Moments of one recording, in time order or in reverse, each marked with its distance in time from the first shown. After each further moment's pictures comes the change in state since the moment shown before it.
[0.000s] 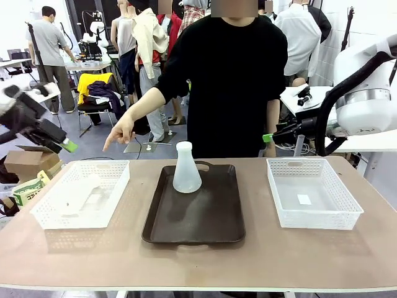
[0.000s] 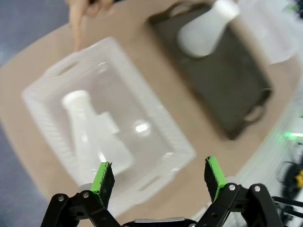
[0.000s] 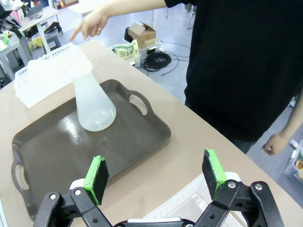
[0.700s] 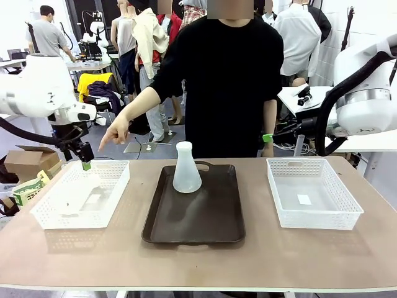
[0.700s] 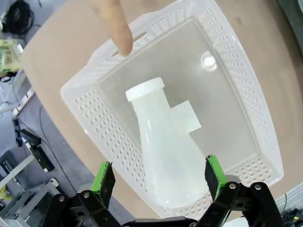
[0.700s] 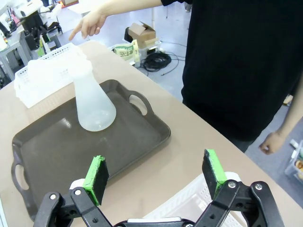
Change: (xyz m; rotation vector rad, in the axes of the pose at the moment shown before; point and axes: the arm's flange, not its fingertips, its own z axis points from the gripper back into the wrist) left arm 0.077 0.038 -0.116 0.337 0.427 -0.036; right arm 0.000 0.000 0.000 0.000 0.000 0.000
